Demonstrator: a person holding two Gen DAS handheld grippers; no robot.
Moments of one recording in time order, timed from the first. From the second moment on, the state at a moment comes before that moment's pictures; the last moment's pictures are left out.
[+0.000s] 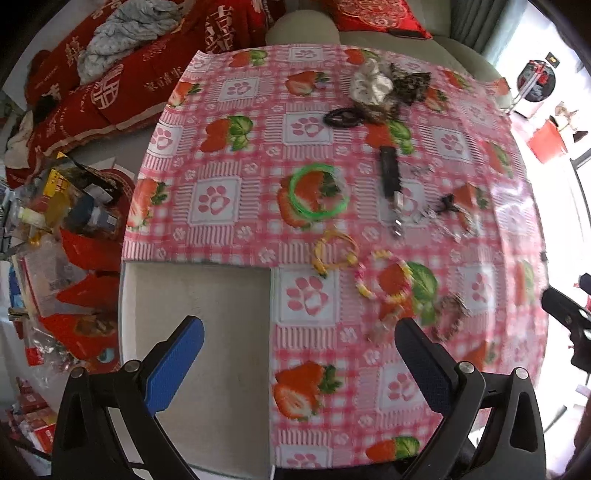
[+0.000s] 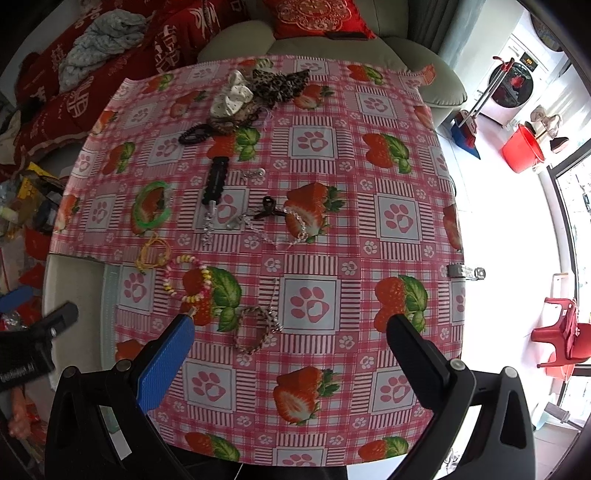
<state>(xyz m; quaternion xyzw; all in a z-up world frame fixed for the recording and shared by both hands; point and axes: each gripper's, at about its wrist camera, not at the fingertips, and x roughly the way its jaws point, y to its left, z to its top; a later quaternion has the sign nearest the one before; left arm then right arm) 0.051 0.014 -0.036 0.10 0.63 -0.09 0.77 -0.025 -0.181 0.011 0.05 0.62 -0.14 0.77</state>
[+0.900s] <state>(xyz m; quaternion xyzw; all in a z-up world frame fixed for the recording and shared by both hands) 0.189 -0.012 -0.160 0.07 0.66 -0.06 0.75 0.138 -0.205 -0.109 0.03 0.64 -0.06 0.77</state>
